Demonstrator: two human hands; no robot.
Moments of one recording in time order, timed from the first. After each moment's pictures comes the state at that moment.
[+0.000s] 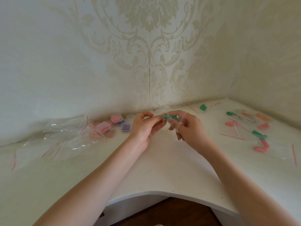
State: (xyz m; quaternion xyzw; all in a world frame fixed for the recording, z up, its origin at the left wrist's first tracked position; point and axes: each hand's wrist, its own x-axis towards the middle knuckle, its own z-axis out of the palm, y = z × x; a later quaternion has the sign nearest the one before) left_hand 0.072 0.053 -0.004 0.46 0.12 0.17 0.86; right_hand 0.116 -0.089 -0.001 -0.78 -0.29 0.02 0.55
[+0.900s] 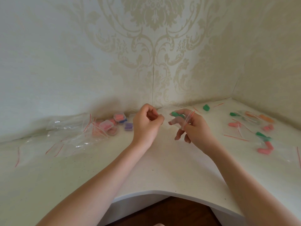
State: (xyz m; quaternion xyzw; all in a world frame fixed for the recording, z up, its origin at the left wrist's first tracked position) left_hand 0.067 0.051 -0.009 0.73 0.13 0.36 0.56; right_hand 0.112 -0.090 0.006 -0.76 -0.26 0.07 0.59
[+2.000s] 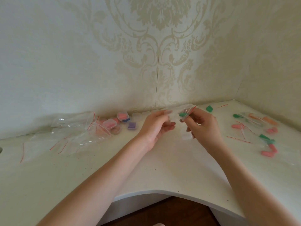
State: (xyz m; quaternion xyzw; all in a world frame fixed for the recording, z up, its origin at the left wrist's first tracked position) left_hand 0.067 0.046 0.003 0.55 0.12 0.12 0.82; right_hand 0.116 -0.096 0.004 -0.76 -0.28 -0.08 0.58
